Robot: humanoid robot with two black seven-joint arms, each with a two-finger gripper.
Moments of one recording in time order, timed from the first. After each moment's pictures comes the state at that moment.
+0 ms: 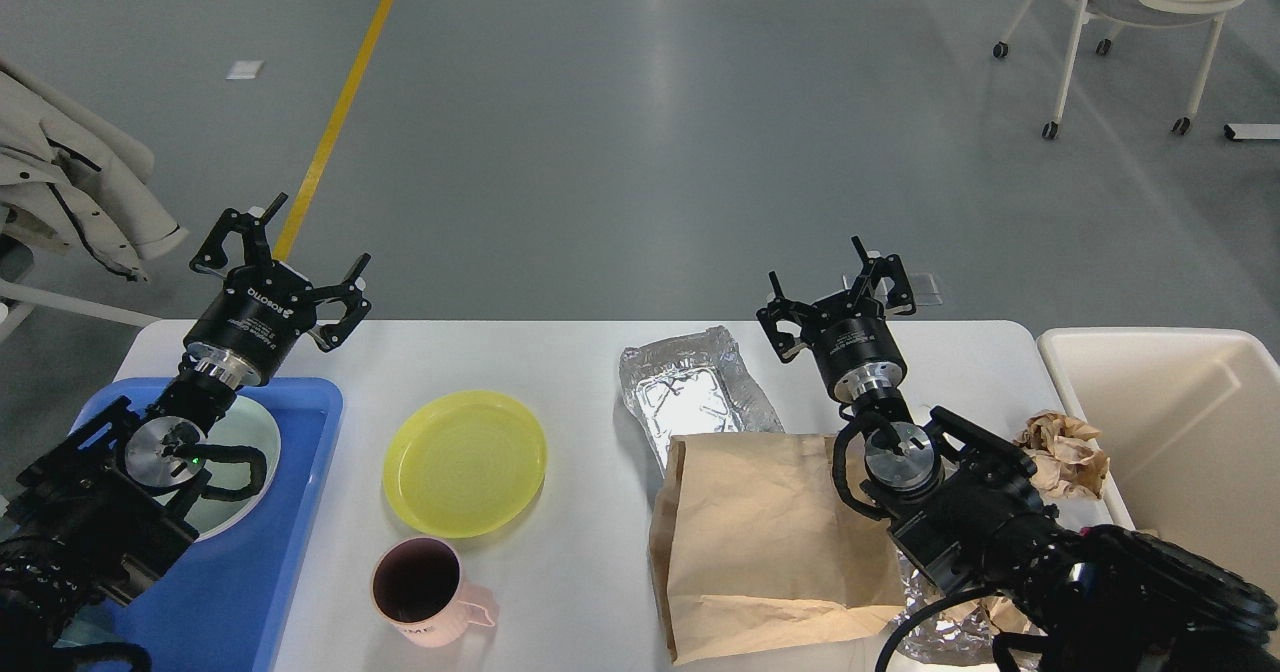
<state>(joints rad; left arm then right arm) -0.69 0.29 -0.88 -0.35 -0.08 -0.75 -0.19 0.75 0.10 0.54 0.27 0.51 0.51 0.37</state>
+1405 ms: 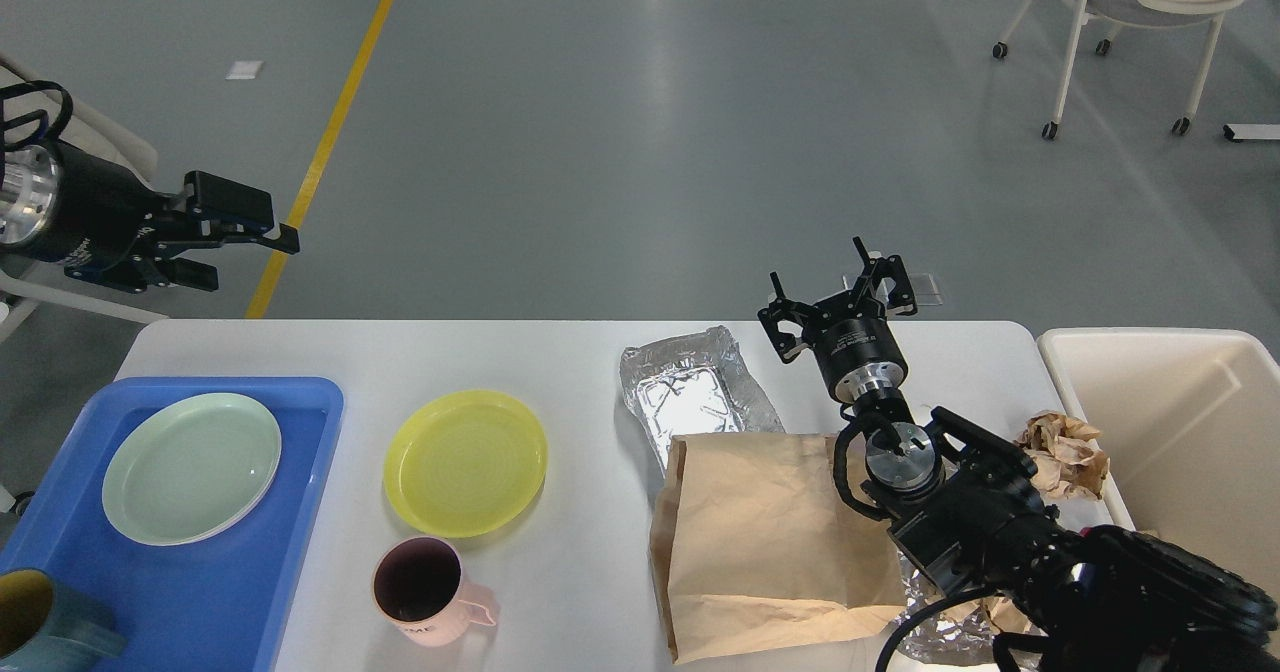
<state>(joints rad) -1.83 0.89 0.78 -1.17 0.50 -0.74 -0.15 0.75 0.10 0.54 0.27 0.51 0.51 0.37</state>
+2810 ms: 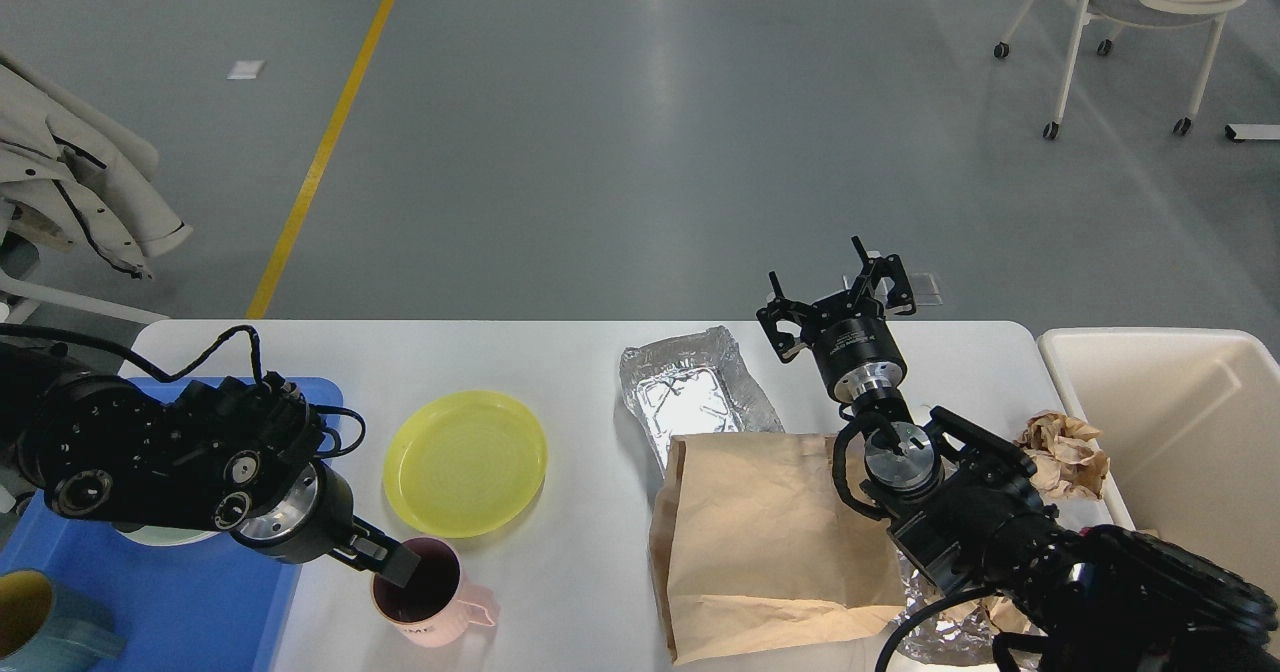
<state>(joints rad) -1.58 0.49 0.99 -1.53 0.77 -0.25 0.13 0.75 0.10 0.54 0.27 0.51 0.51 0.37</state>
